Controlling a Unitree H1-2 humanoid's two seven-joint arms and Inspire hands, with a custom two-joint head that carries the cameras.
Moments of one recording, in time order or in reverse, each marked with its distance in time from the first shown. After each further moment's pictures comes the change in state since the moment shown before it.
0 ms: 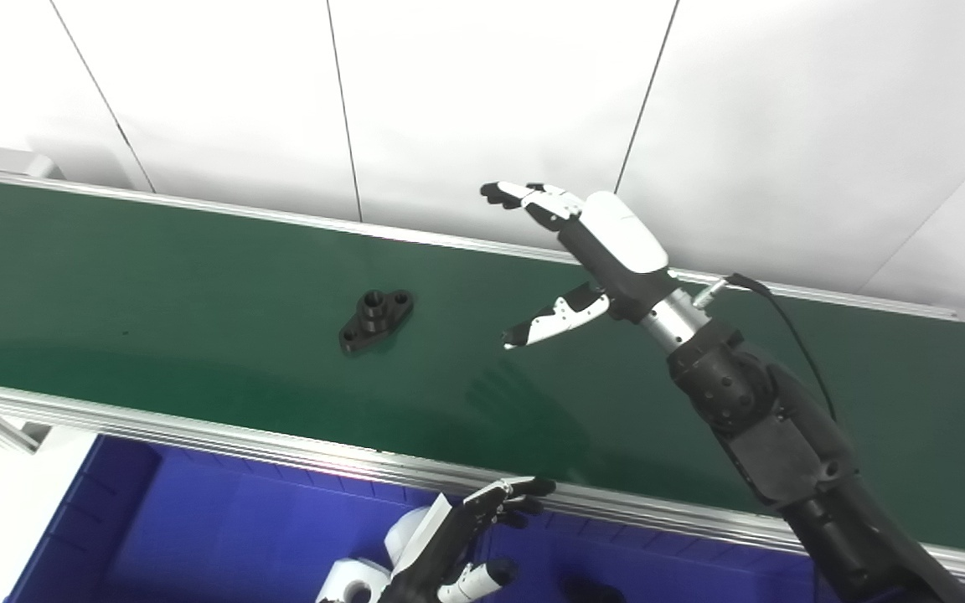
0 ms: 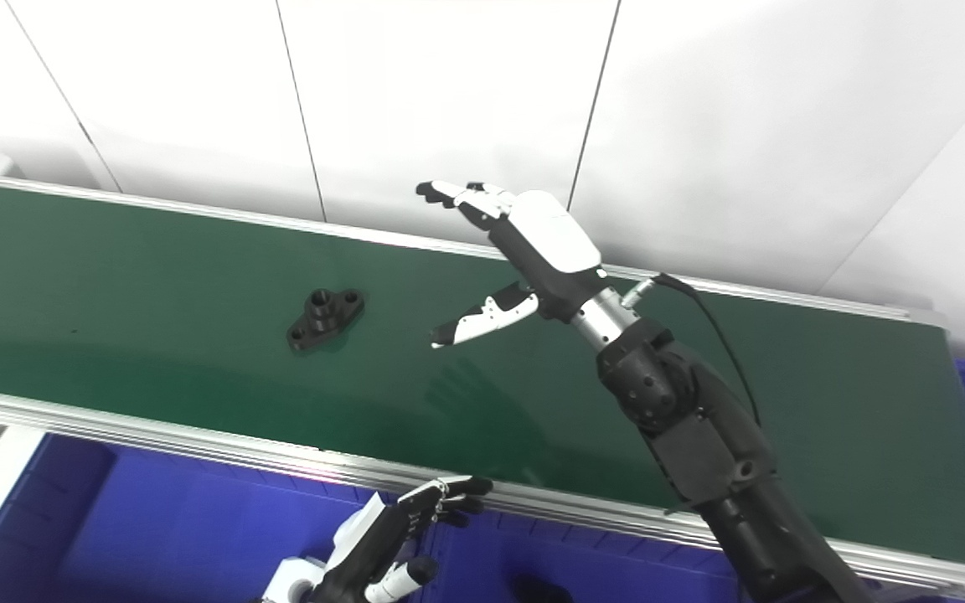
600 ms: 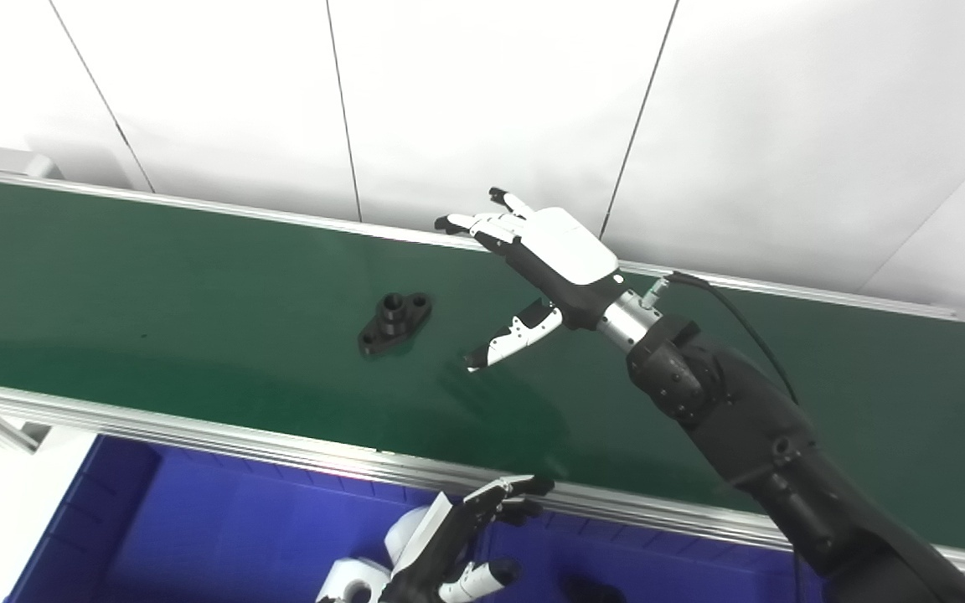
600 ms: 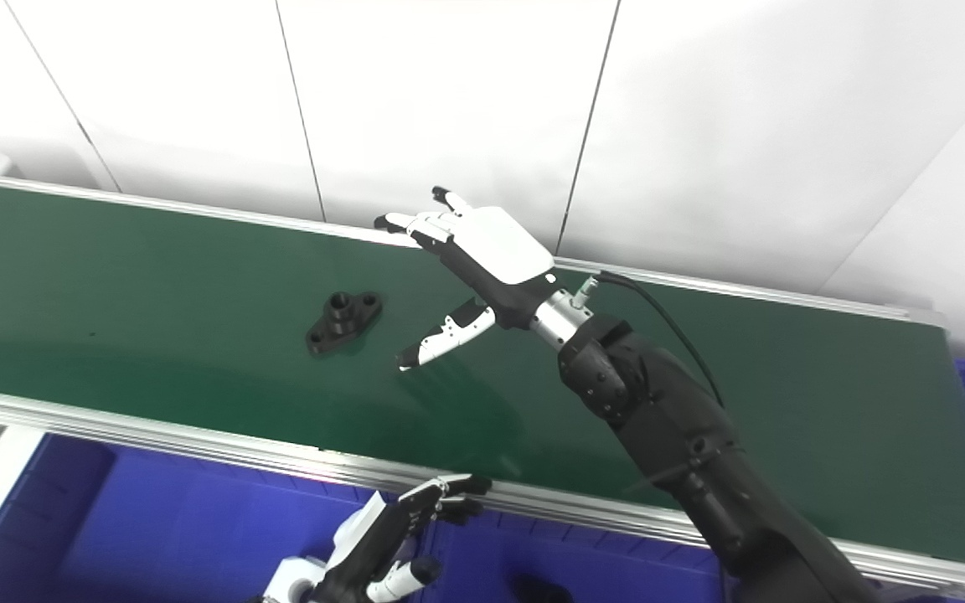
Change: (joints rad) left arm -0.004 0.000 -0.005 0.015 0.019 -0.002 0.021; right arm -0.077 0.065 0.126 0.191 -0.094 0.000 -0.059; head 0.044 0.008
